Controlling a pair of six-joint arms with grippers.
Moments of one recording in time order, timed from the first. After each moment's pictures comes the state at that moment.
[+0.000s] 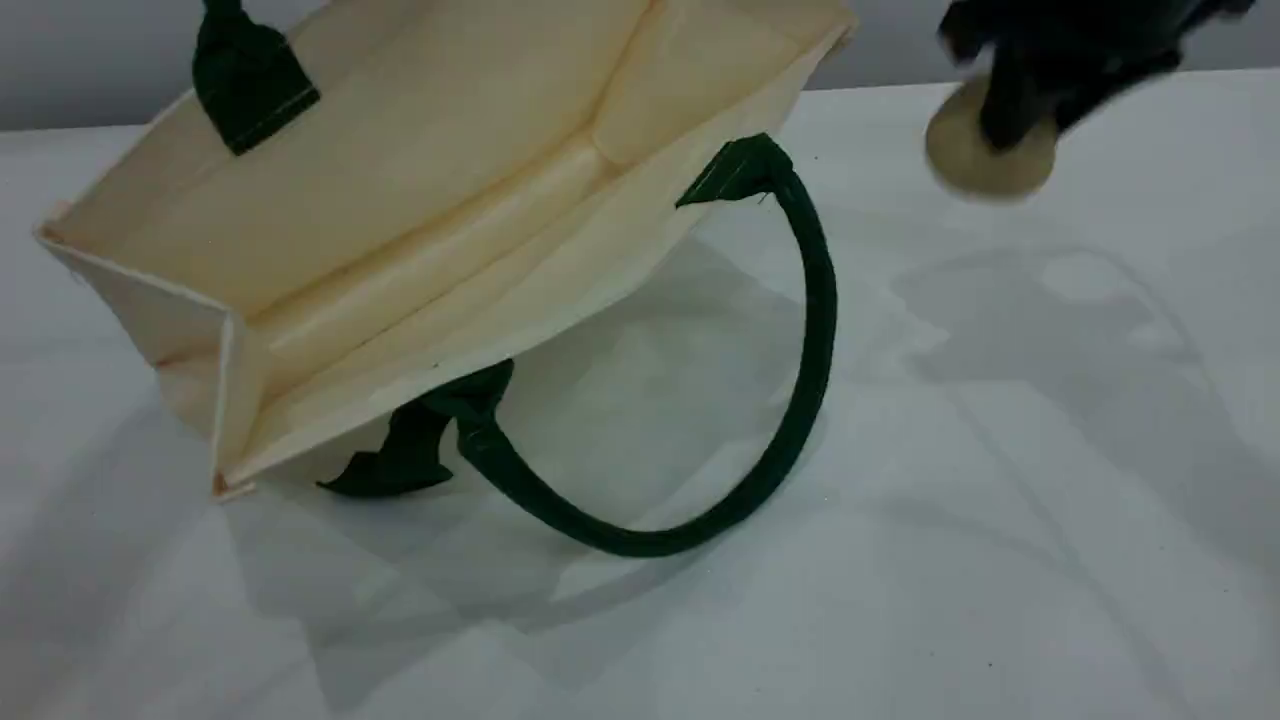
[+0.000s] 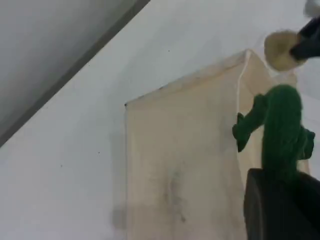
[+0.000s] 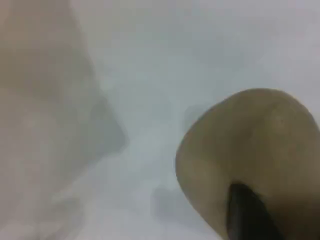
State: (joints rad) left arm -0.22 1.68 -1.88 -0.45 1.22 0.66; right arm 0.27 1.87 -1.20 0.09 0.53 -0.09
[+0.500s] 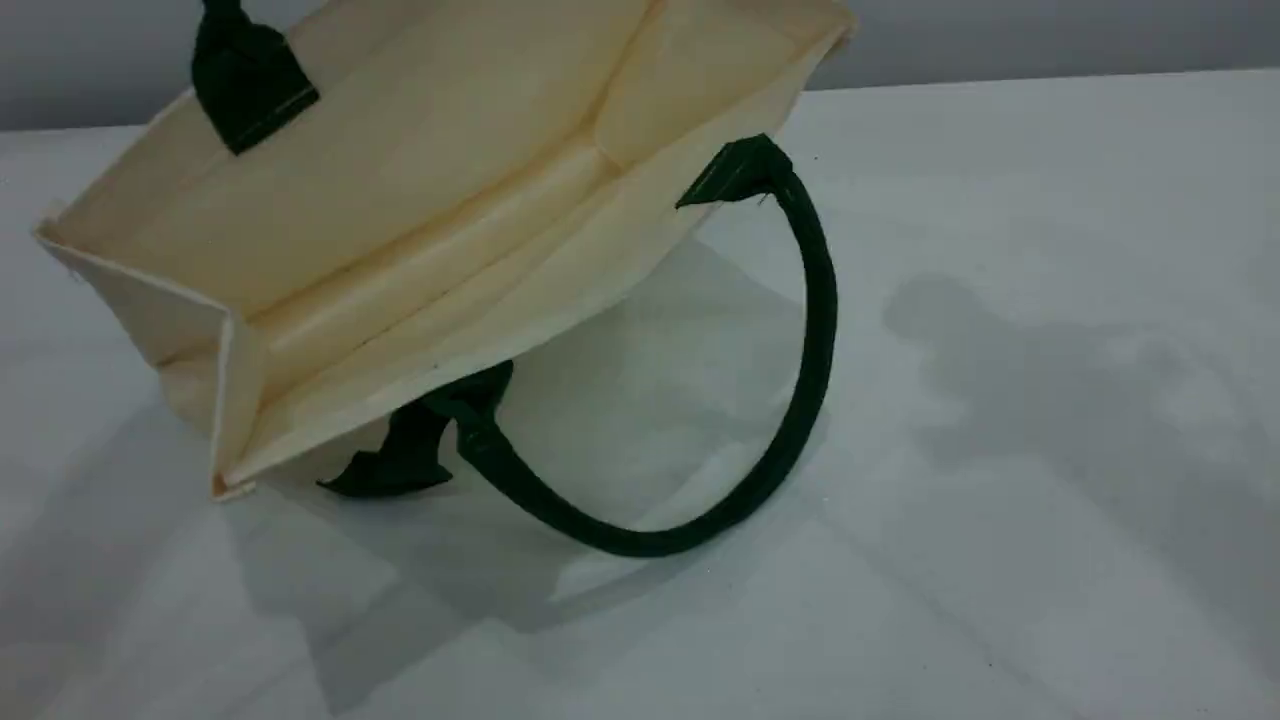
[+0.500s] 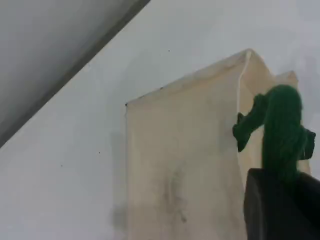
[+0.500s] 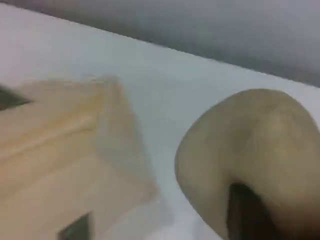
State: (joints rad) left arm -0.22 1.68 -1.88 -0.44 1.22 0.66; right arm 0.37 1.40 -1.13 0.06 0.53 -0.03
